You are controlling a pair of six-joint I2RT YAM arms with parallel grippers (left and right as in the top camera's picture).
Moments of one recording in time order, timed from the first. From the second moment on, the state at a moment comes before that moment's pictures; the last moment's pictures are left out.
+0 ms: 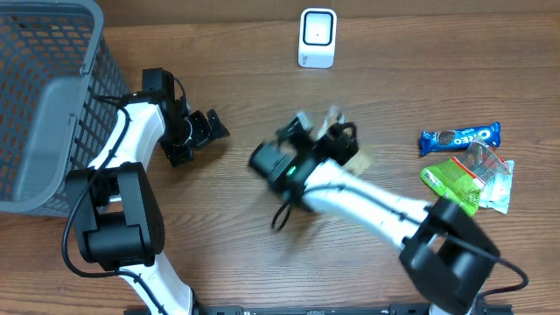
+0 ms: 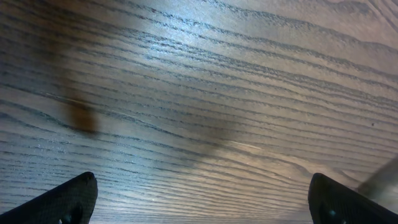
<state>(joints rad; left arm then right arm) 0.10 1.96 1.38 -0.86 0.31 -0.39 0.95 1.91 1.39 -0.98 1.11 0.25</state>
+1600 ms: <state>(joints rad) 0.10 1.96 1.38 -0.86 0.31 -0.39 0.37 1.75 0.89 -0.36 -0.62 0.56</state>
